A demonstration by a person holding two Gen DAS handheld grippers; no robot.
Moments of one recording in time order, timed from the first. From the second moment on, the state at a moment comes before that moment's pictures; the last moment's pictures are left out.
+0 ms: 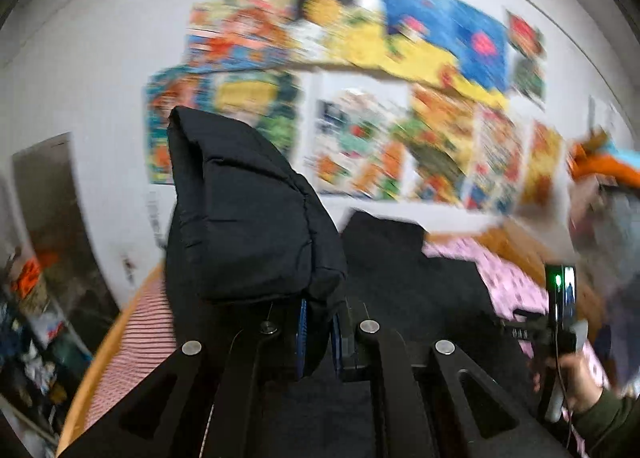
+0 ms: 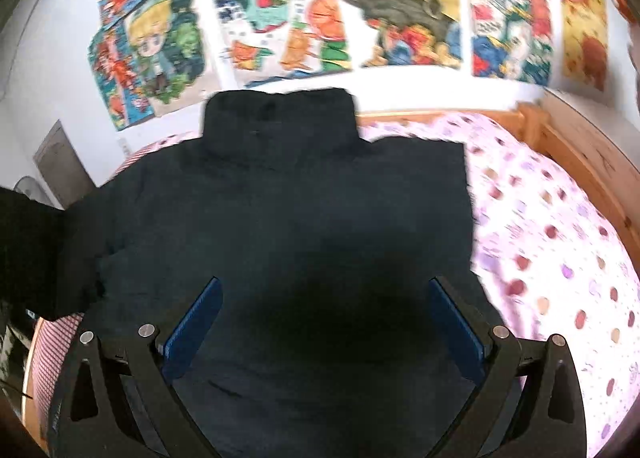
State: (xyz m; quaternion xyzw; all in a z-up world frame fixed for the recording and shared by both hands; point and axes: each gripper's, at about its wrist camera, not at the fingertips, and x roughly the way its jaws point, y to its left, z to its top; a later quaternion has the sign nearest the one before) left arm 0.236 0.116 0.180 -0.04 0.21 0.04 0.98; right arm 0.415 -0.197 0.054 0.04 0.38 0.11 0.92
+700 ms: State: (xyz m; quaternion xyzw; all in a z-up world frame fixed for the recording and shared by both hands) left arm 0.334 -0.038 0.024 0.06 0.39 -0.15 0.91; right arm 0.430 -0.288 -0.002 0.22 0.38 0.27 0.86
